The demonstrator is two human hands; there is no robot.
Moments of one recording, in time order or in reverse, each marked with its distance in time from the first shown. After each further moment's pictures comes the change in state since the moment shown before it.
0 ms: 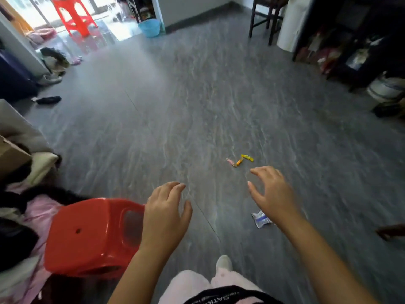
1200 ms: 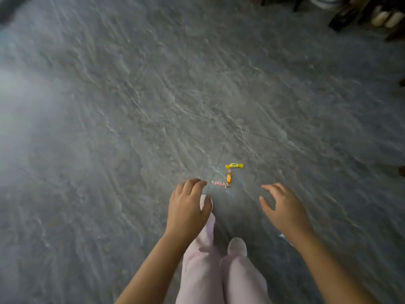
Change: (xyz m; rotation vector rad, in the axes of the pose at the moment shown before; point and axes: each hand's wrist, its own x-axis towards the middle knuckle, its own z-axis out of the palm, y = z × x) left_hand 0.523 -0.070 0.325 -0.071 -0.504 0.481; right_hand 0.362 0.206 0.211 0.010 0.047 0.719
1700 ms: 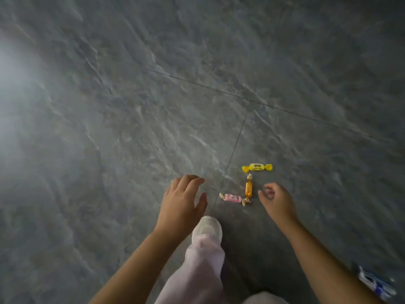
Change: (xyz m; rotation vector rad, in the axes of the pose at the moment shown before) left_hand 0.149 -0.222 0.293 0.014 -0.158 0.027; right_hand 0.209 0.164 0.357 0.289 -0.100 0.452
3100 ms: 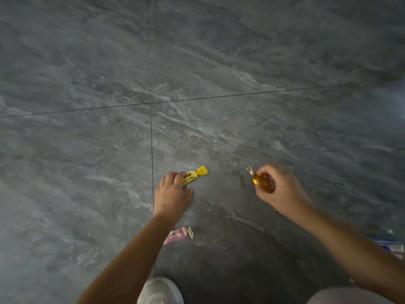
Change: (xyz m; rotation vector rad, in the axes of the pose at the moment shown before) left_hand 0.143 0.019 0.259 0.069 -0.130 0.268; right_hand 0.063 0.157 -0.052 0.025 0.286 -0.196
